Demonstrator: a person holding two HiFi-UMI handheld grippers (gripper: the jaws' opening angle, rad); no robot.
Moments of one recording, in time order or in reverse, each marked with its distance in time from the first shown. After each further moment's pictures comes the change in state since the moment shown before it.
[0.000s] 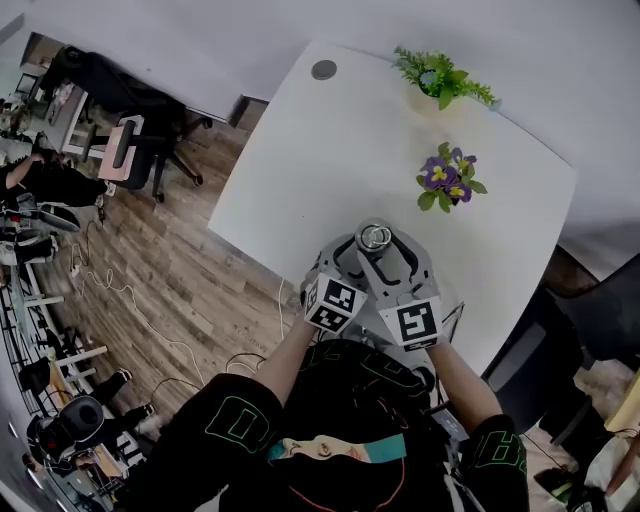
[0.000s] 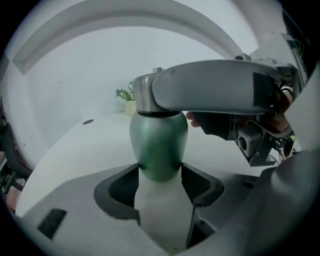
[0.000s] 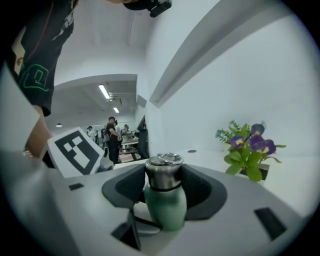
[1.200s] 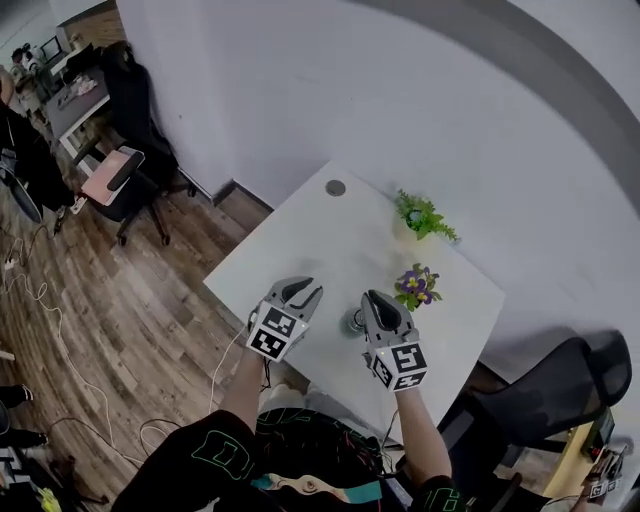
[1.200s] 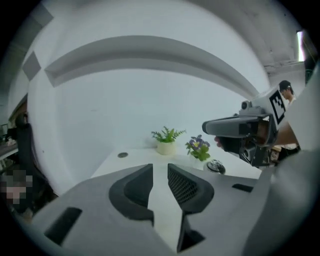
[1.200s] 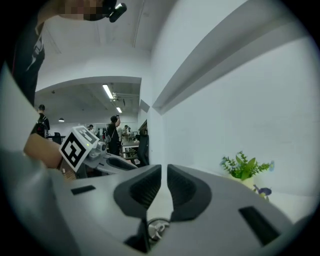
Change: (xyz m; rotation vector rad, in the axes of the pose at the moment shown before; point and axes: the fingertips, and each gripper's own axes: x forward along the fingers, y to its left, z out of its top) left arm -0.100 0.115 0.103 -0.067 -0.306 0.127; right arm 0.010 -0.026 0.093 -0.059 -0.059 -0.005
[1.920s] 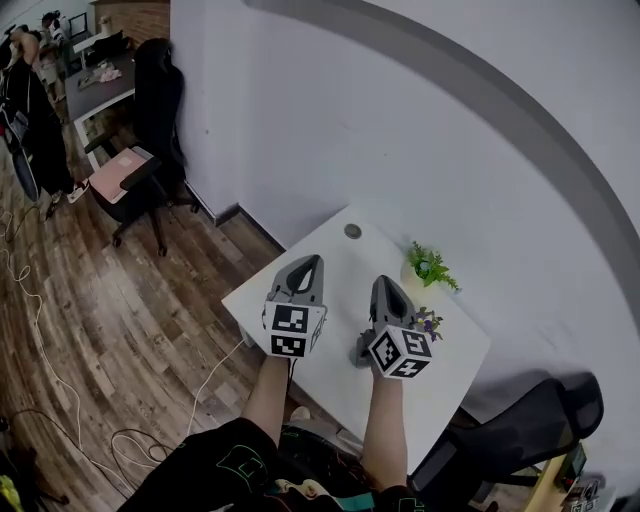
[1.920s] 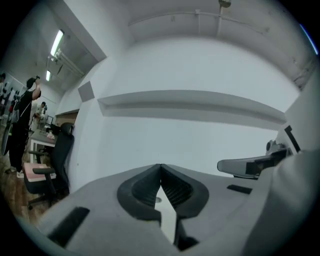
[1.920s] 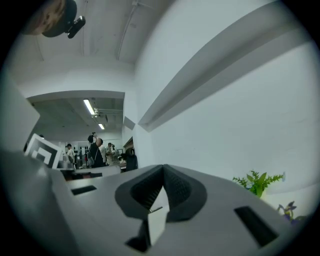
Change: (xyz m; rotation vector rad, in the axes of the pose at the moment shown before) left arm -0.105 0.119 0.131 -0.209 -0.445 0.390; right arm 0.074 0.031 0.122 0.152 -0.156 -0.159
